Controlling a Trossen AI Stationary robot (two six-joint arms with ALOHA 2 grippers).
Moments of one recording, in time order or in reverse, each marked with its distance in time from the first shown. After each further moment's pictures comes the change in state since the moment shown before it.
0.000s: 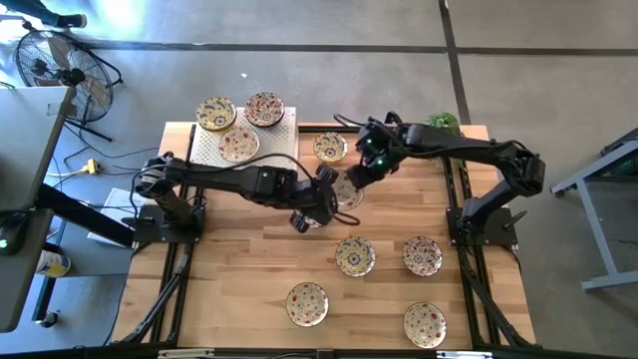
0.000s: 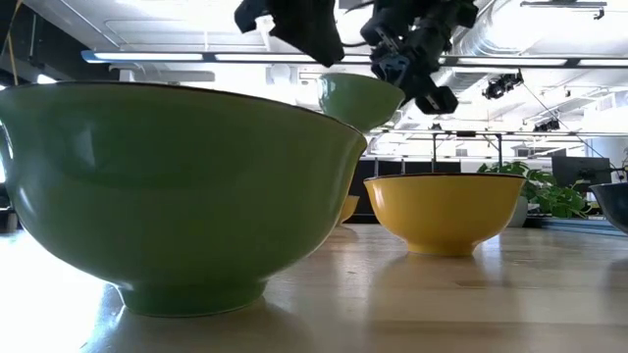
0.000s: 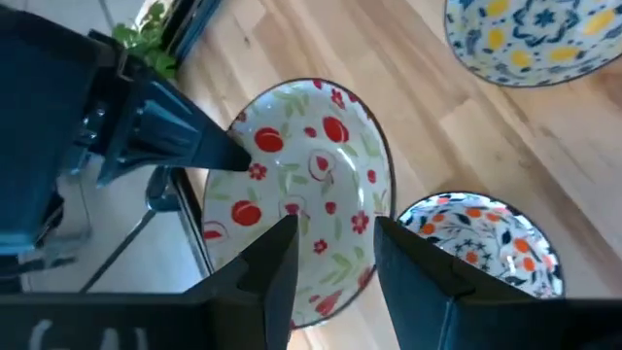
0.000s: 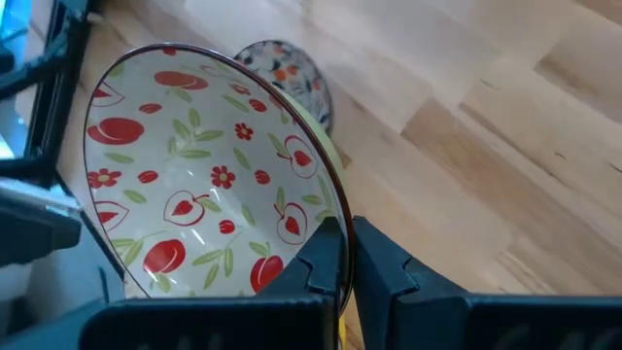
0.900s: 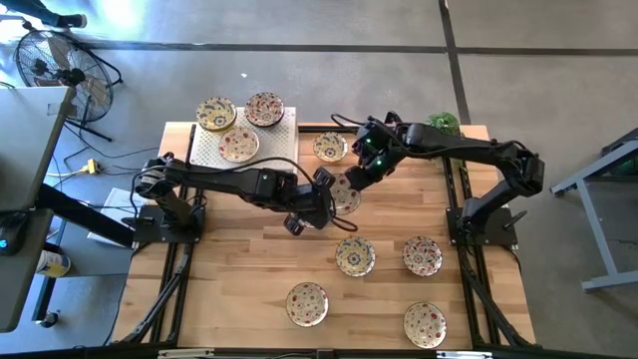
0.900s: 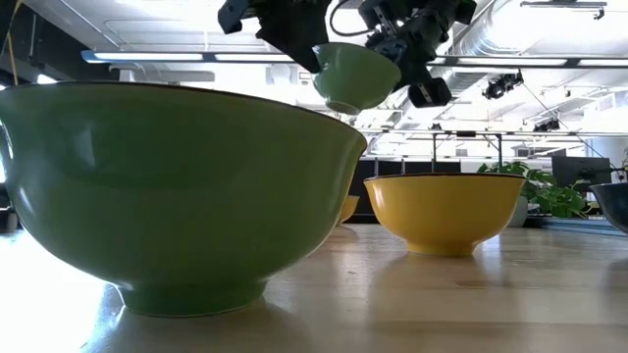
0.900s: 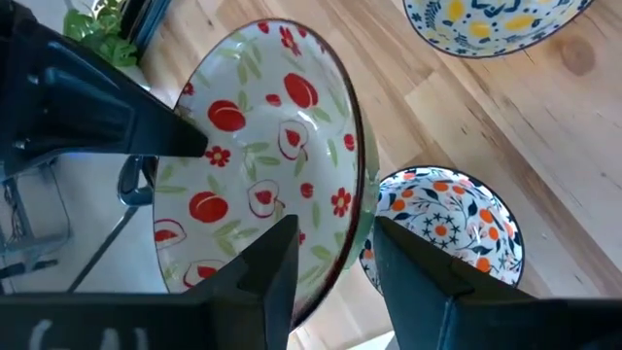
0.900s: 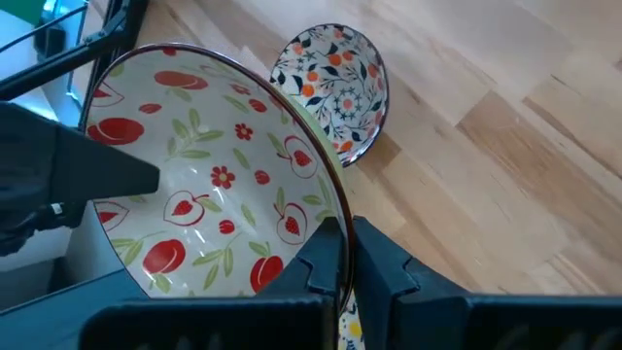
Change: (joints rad) left arm -0.014 0.001 0.000 -0.081 0.005 -0.002; right arm 0.011 -0.002 0.027 0.021 -0.093 -0.007
